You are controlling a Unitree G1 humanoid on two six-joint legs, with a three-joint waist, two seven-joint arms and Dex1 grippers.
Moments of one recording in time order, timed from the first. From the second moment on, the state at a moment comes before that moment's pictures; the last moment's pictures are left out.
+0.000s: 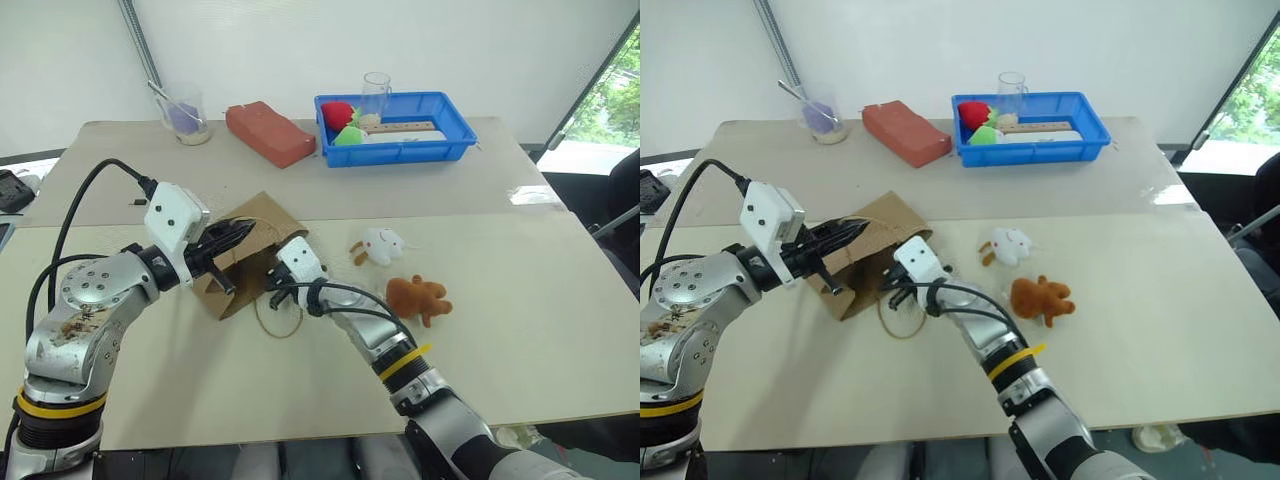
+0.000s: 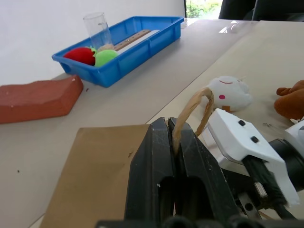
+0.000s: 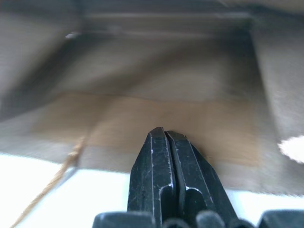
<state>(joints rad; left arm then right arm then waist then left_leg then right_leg) -0.31 0.70 0.19 -0.48 -0.50 0.65 -0.64 -0.66 0.10 0.40 0.39 0.01 0.33 0.44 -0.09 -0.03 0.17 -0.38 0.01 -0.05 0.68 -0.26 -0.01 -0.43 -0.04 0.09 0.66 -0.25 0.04</state>
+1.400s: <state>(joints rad) -0.43 0.56 0.19 -0.46 -0.76 0.91 -0.44 -0.70 0.09 0.45 0.40 -0.02 0.18 0.45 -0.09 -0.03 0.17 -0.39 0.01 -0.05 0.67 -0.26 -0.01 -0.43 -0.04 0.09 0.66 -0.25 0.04</state>
